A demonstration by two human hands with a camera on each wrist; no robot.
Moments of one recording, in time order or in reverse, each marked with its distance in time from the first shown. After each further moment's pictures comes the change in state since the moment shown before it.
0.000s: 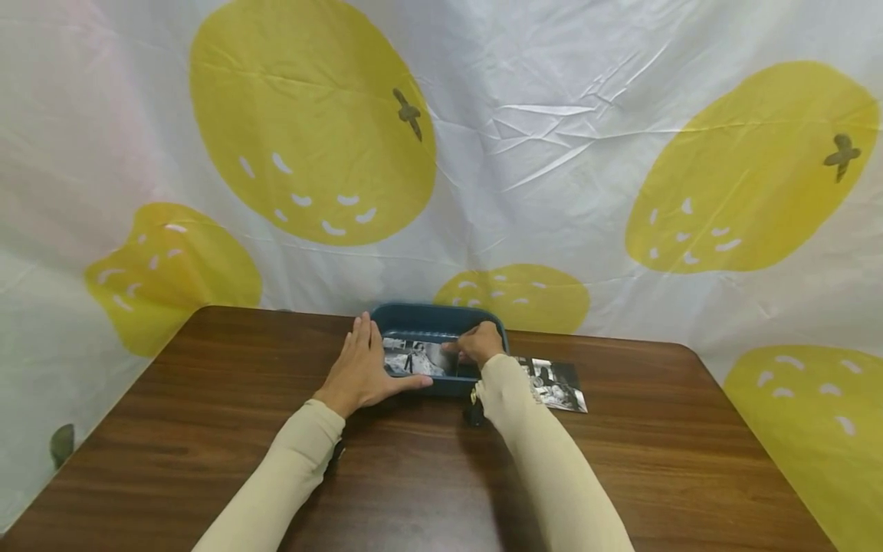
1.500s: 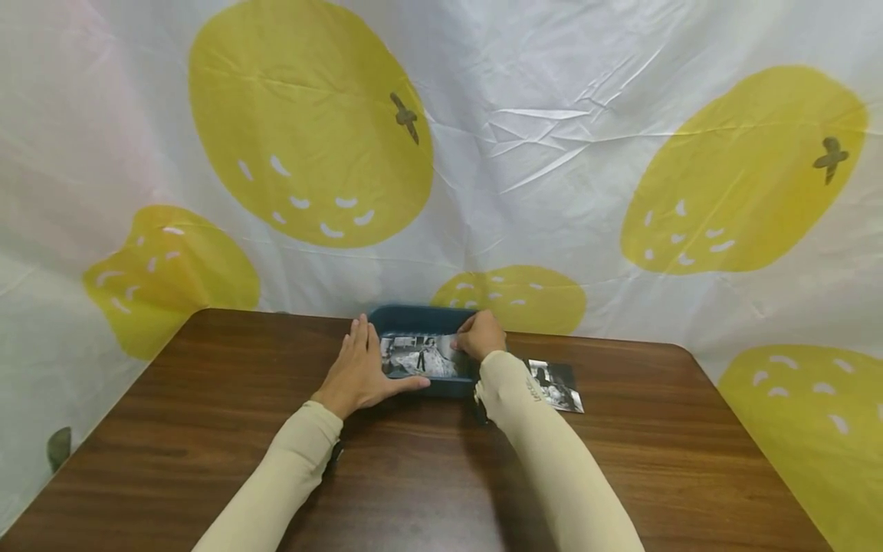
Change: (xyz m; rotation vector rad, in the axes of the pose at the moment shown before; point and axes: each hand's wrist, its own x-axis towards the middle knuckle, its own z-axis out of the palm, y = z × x) left_hand 0.000 0.000 0.001 -0.011 0.005 0.002; right_hand -0.006 -0.012 -0.015 -0.311 0.130 -0.241
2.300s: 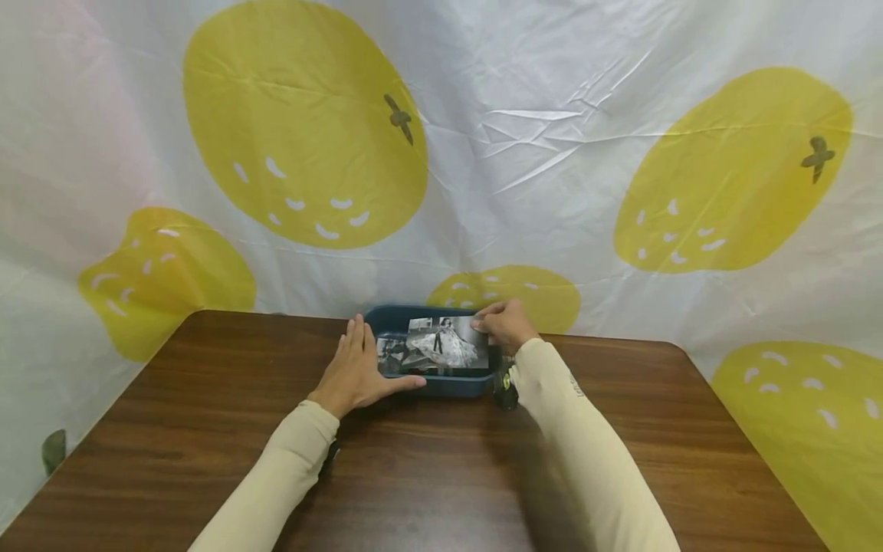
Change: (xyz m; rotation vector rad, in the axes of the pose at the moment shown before) left_hand 0.001 0.000 0.001 0.013 -0.005 -0.010; right_hand 0.003 0.014 -0.052 0.362 -0.132 0.096
